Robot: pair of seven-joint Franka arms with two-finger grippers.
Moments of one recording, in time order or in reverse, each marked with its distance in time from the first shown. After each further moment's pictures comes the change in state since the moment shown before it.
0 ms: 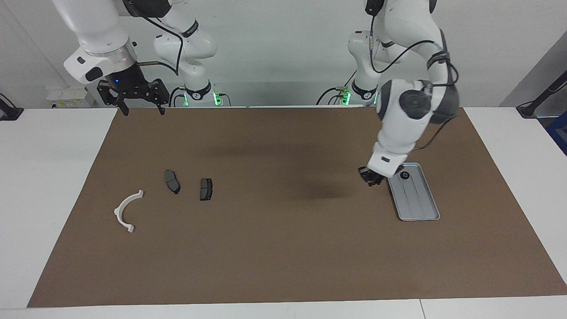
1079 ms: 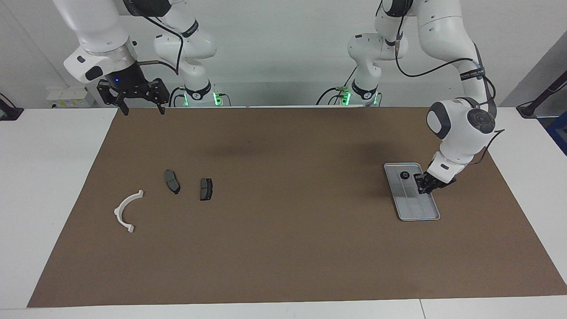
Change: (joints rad) left arm 0.245 0.006 -0.026 -0.312 -0.021 0.408 0.361; right arm 0.000 -0.002 -0.001 0.002 0.000 0.000 0.000
